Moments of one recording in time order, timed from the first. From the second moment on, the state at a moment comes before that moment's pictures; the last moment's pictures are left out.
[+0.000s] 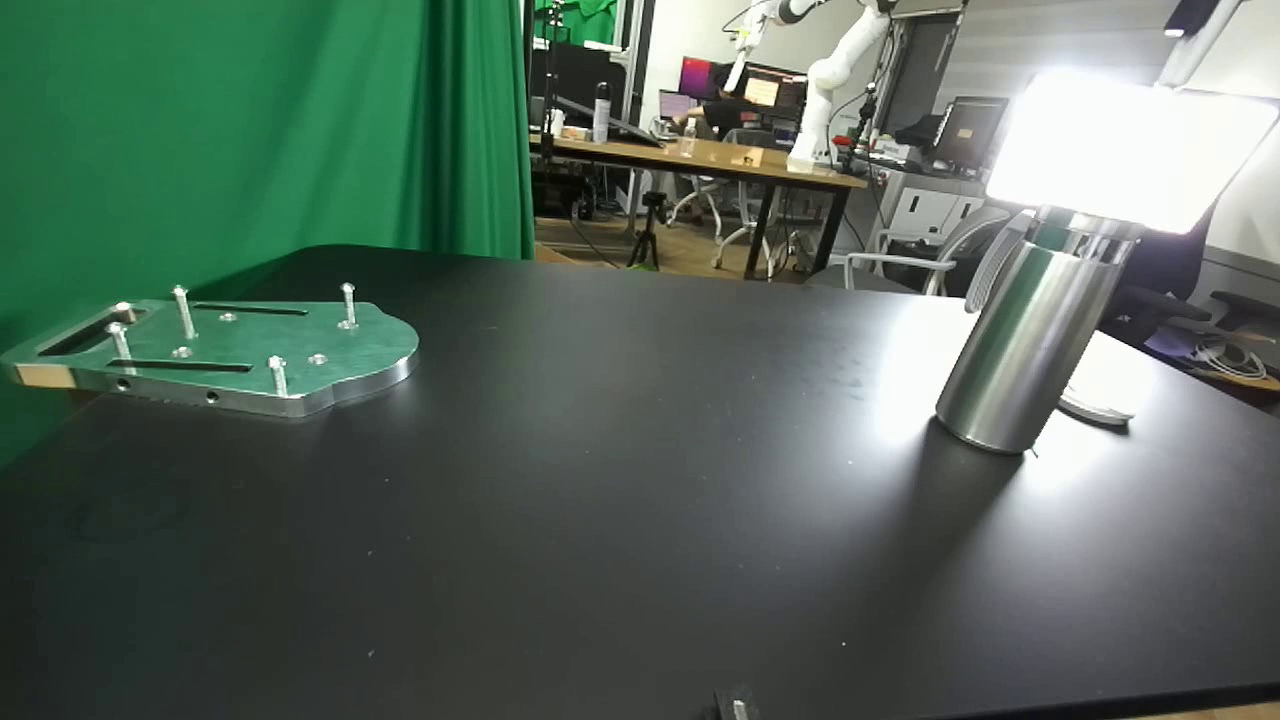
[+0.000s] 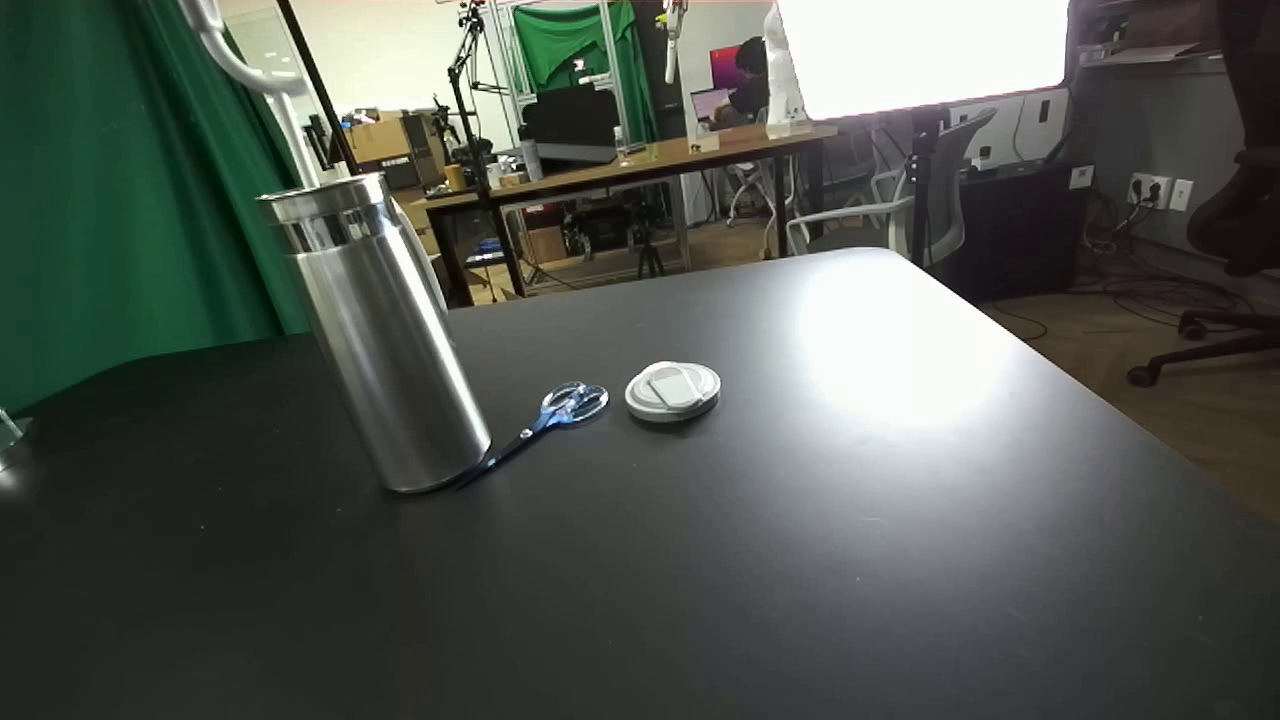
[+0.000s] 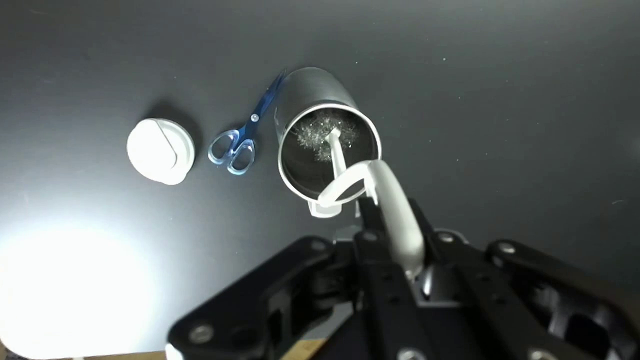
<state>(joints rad) -0.12 -0.32 -0.17 -2.25 0.06 1.96 -0.32</state>
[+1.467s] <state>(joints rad) -0.13 -0.30 -0.17 -2.23 0.06 1.99 -0.32</state>
